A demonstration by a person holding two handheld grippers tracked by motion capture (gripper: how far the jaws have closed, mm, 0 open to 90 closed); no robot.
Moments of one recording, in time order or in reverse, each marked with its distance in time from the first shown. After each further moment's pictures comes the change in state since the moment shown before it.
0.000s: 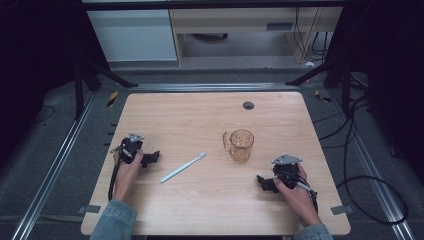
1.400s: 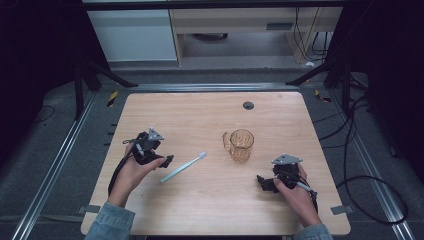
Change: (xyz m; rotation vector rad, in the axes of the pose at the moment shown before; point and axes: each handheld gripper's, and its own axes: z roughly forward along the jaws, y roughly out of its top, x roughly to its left) left arm -0.077 0.051 -0.061 0.119 -0.151 0.303; right arm 0.000 0.000 0.000 0.000 -0.001 -0.003
